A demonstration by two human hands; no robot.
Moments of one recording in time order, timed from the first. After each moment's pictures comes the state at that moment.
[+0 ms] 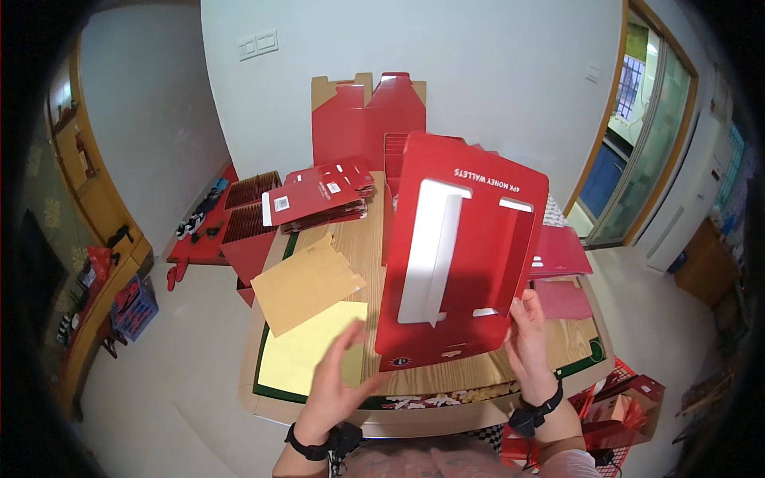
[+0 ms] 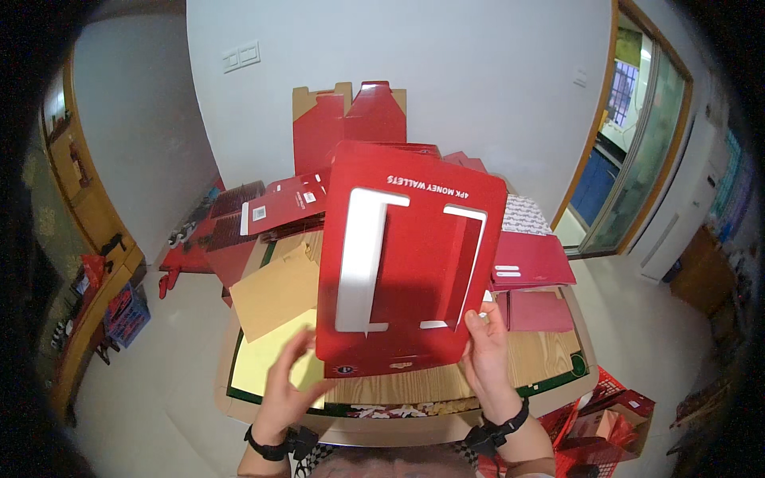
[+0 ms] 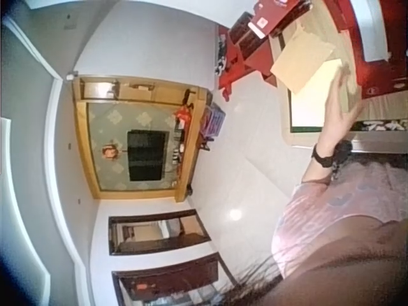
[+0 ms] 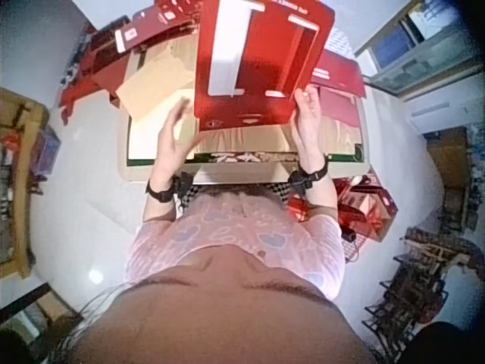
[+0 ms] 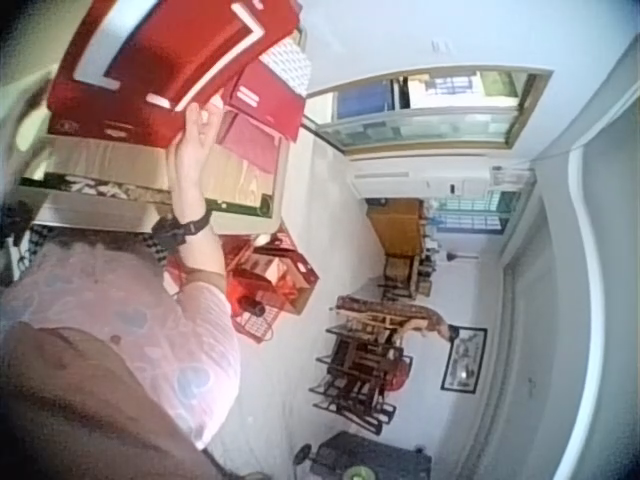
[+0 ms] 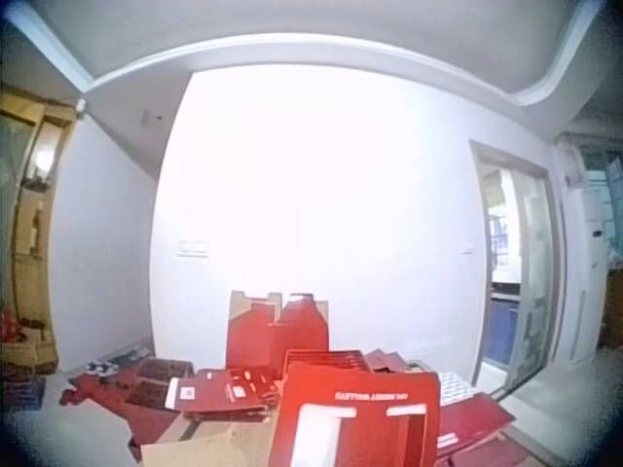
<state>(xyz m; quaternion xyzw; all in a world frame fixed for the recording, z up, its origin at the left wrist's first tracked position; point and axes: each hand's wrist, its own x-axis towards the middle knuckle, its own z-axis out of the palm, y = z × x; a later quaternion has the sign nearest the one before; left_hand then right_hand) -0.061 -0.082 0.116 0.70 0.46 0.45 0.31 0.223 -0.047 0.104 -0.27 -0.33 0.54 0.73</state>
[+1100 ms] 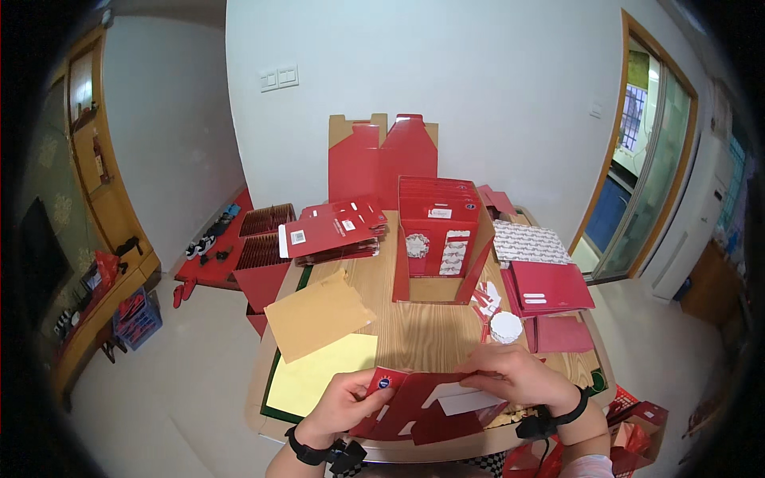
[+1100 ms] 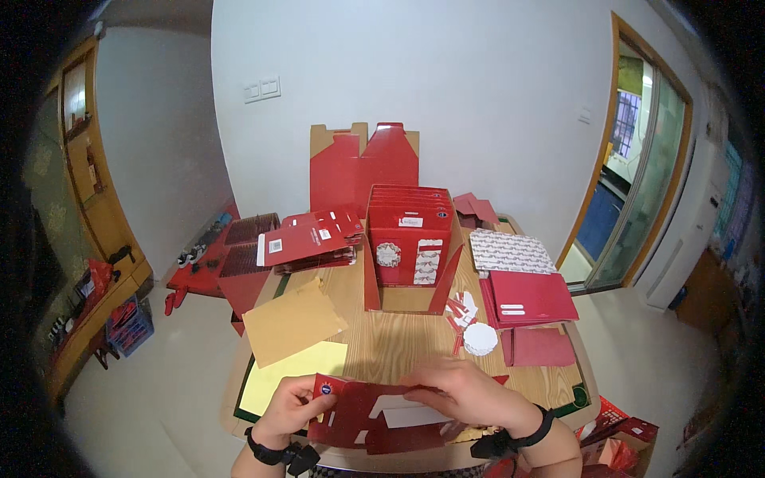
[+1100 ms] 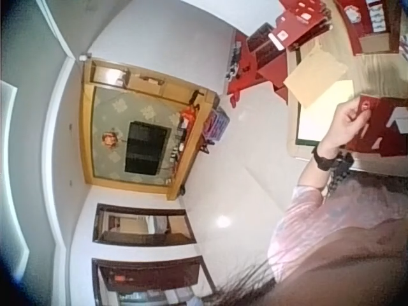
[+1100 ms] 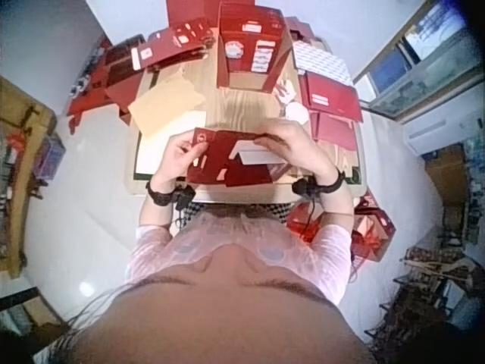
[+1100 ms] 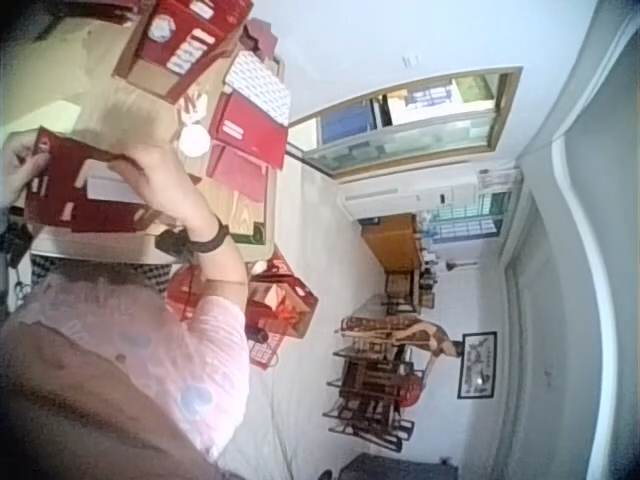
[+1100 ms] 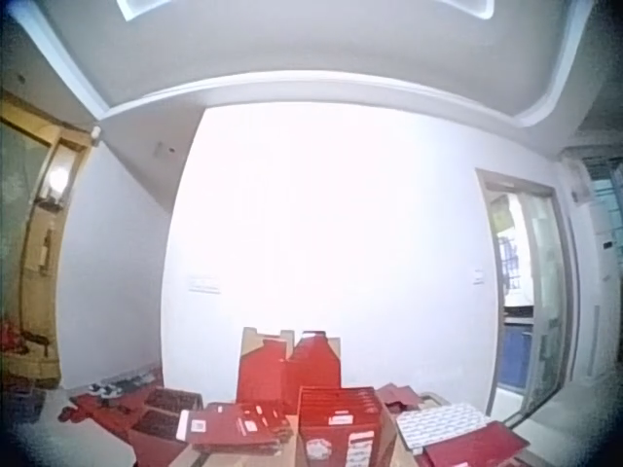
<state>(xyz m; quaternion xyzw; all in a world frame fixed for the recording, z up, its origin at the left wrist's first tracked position) -0.070 -0.073 0.137 0.61 0.27 0.44 0.60 0.202 -0.062 0.203 -0.32 -0.86 0.27 0.28</state>
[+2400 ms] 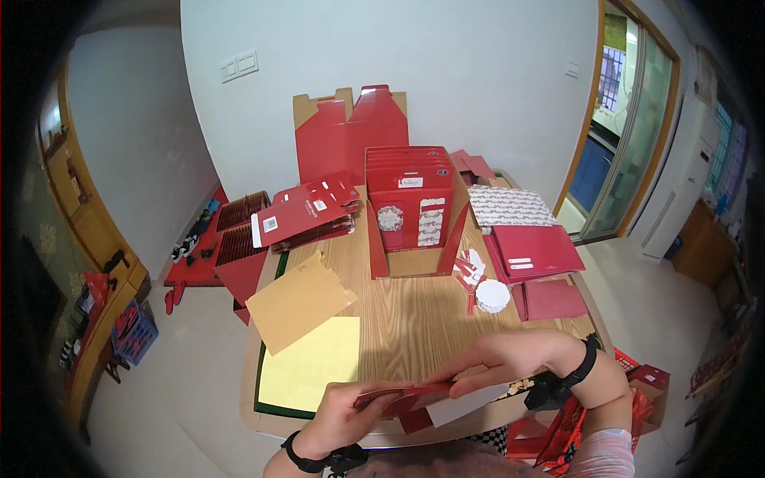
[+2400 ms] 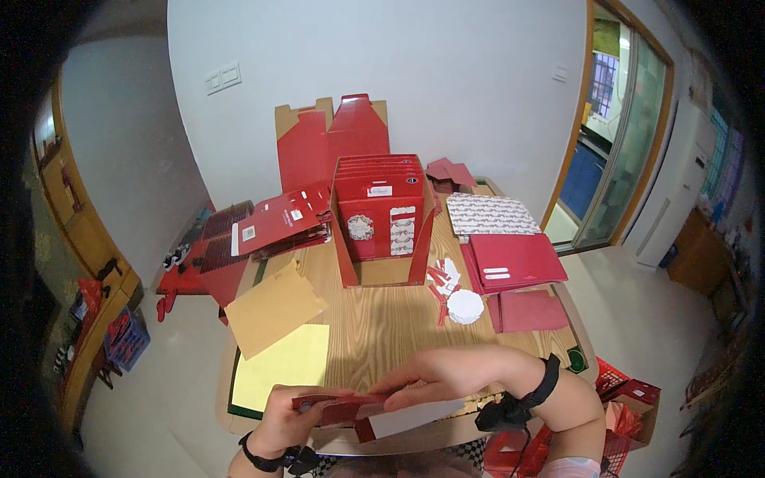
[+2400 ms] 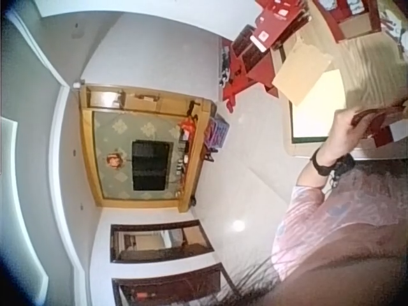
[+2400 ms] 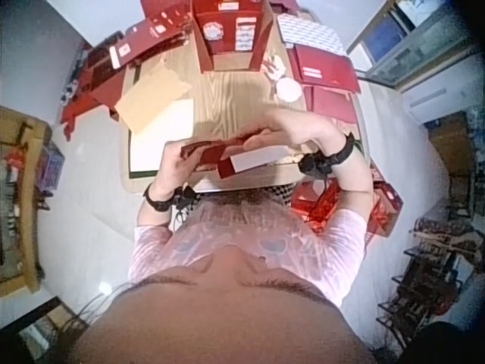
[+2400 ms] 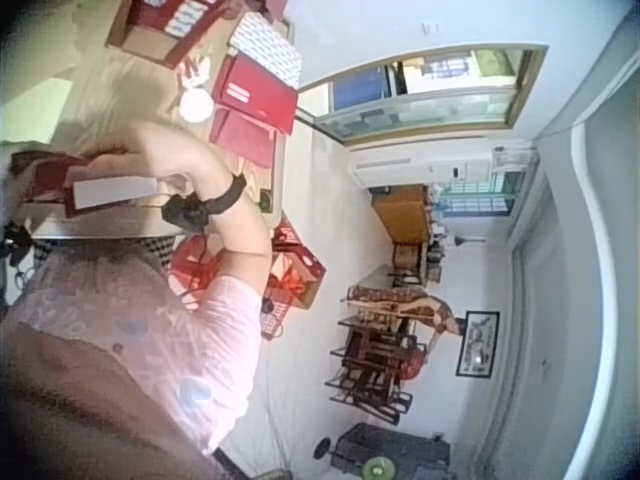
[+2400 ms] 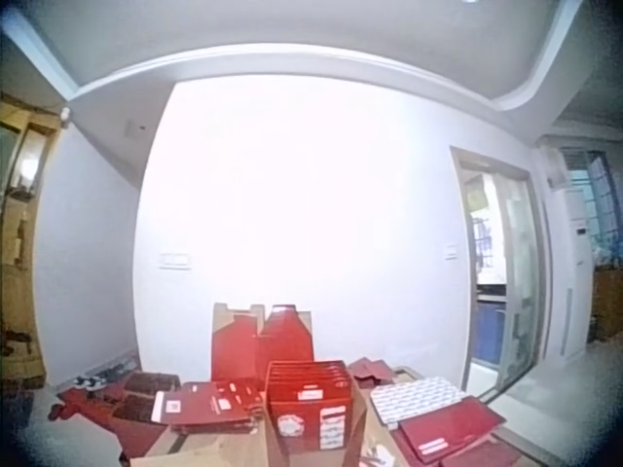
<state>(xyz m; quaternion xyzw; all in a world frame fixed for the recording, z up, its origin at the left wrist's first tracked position) -0.045 -0.095 0.147 0.72 0.35 0.37 0.46 0.215 -0.049 0.214 -0.27 -0.80 0.54 0.02</state>
